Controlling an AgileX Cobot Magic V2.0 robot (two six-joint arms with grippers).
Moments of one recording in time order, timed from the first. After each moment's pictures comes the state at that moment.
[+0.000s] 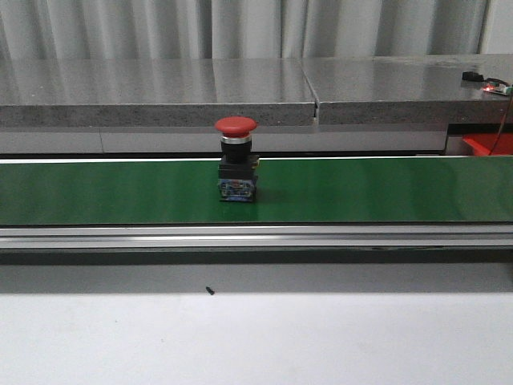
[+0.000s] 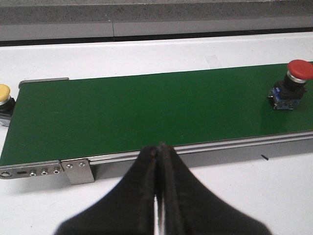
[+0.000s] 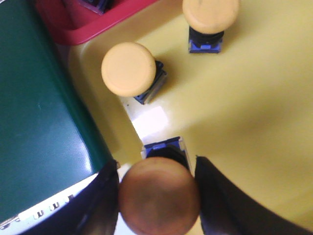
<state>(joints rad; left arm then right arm) -0.13 0.47 -0.61 -0.12 0.71 0.07 -0.48 1.32 -0.86 0.13 0.71 0.05</state>
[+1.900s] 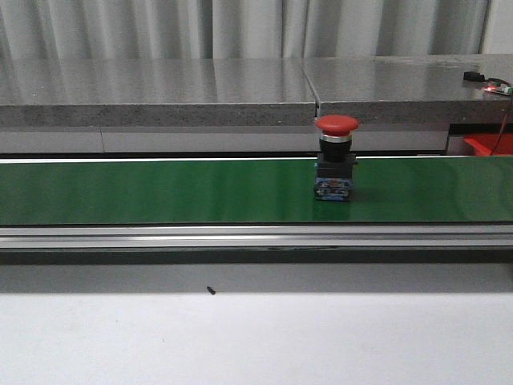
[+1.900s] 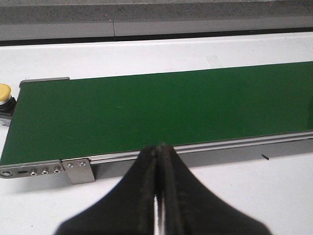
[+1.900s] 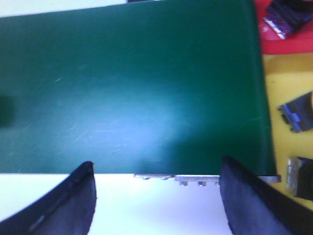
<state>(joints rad) -0.13 0.47 -0.61 -0.12 0.71 0.07 -0.06 1.24 -0.85 0.15 0.67 -0.03</state>
